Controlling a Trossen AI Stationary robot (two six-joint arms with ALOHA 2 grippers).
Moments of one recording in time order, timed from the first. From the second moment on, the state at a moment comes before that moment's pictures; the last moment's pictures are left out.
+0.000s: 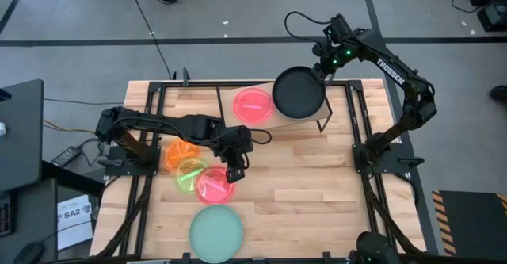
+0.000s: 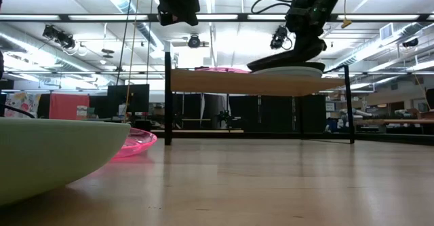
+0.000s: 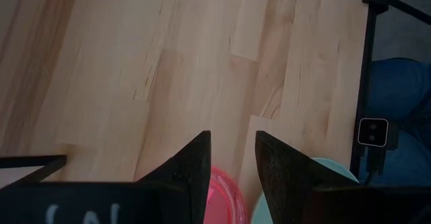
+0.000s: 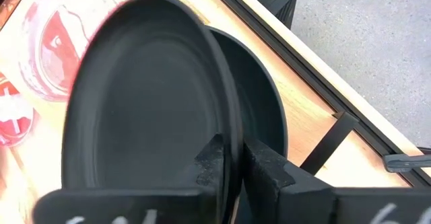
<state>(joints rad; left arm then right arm) -0.09 1.66 1.51 -0.87 0.12 -0.38 -0.94 1.50 1.59 -1.18 -0.36 -0.10</state>
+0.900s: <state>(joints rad) -0.09 1.66 1.51 -0.87 0.12 -0.38 -0.94 1.50 1.59 -1.14 -0.28 -0.12</state>
